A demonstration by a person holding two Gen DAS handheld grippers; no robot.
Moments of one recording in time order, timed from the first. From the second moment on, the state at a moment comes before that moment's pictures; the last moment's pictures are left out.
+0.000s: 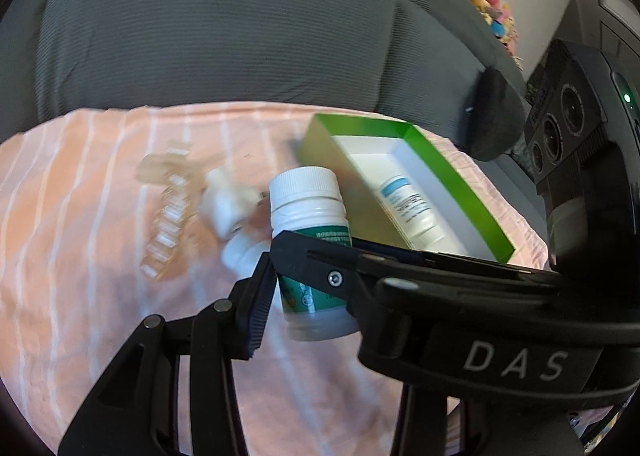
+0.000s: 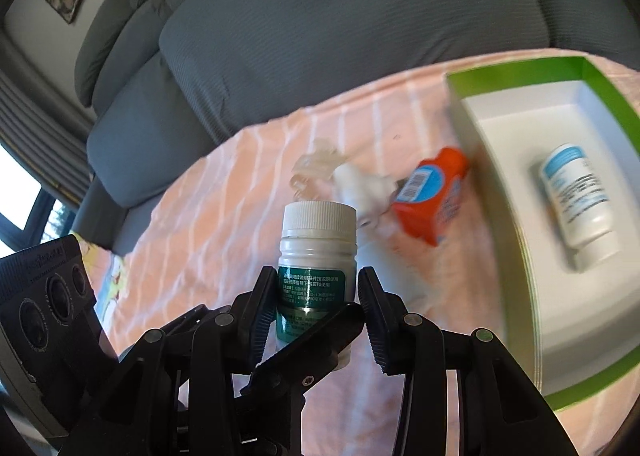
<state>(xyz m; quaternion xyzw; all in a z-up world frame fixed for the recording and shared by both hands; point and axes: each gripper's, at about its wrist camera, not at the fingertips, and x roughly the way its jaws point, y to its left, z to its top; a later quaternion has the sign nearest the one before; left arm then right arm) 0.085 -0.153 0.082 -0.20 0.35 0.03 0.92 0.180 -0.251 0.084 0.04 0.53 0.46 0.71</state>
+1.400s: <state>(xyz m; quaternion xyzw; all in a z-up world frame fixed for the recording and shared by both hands) 0.212 -0.262 0.061 -0.17 0.43 -0.11 0.88 0.276 -0.387 0.053 0.11 0.58 0.30 0.75</state>
